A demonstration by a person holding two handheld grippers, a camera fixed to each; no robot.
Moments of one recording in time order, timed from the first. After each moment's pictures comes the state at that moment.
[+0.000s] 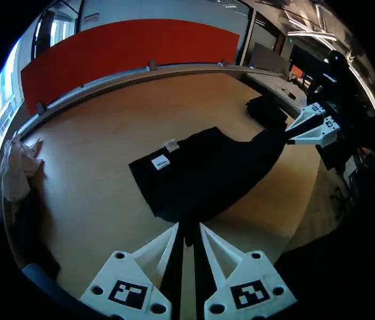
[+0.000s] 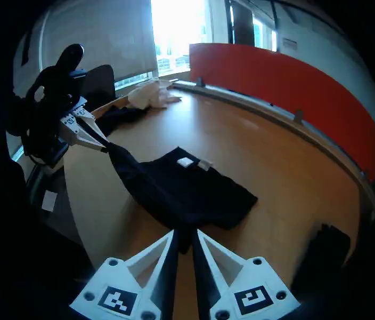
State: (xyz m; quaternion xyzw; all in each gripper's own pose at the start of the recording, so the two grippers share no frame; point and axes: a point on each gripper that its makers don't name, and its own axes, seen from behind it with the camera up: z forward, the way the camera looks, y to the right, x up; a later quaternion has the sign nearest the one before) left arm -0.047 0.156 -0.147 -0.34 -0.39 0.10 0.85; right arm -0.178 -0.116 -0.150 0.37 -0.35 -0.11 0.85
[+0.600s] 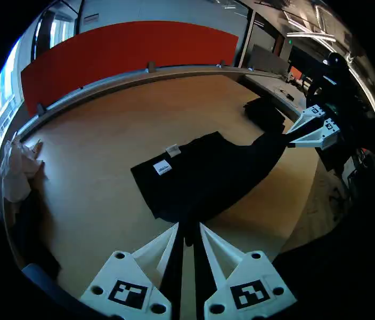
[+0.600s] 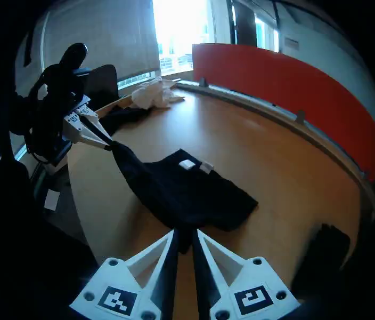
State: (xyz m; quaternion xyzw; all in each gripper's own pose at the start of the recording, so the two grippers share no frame) left arm -0.038 0.157 -0.150 -0.34 -0.39 0.10 0.85; right arm -0.171 -0.117 -0.157 0.38 -0.35 -0.11 0.85
